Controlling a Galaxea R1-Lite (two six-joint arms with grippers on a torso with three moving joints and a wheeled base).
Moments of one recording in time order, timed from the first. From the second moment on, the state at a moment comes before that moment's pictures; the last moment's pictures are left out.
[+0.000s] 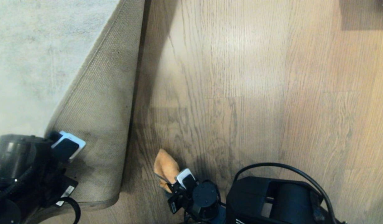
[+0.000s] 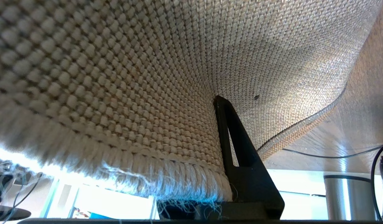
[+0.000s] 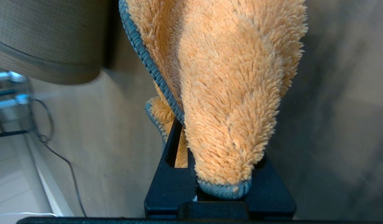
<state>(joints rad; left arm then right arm) -0.30 1.30 -0.46 -0.10 0.65 0.38 0.98 2.68 -1.05 -1.52 -0.19 0.00</state>
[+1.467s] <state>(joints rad) -0.30 1.31 -0.47 -0.11 0.65 0.38 0.61 2.35 -0.69 -1.52 -0.21 -0.05</state>
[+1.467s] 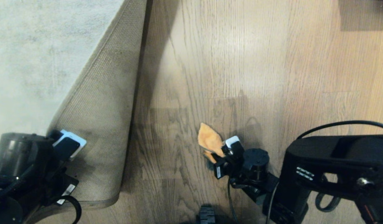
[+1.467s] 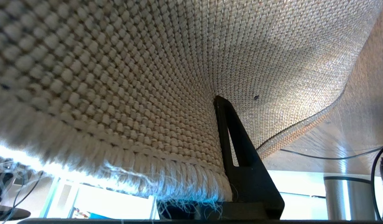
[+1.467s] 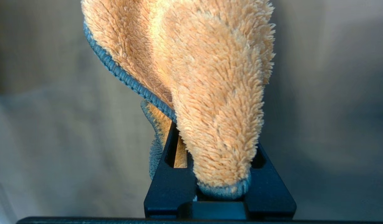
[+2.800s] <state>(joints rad) -0.30 1.31 -0.46 -0.11 0.66 0.38 1.11 2.44 -0.77 -1.52 -0.25 -0.01</state>
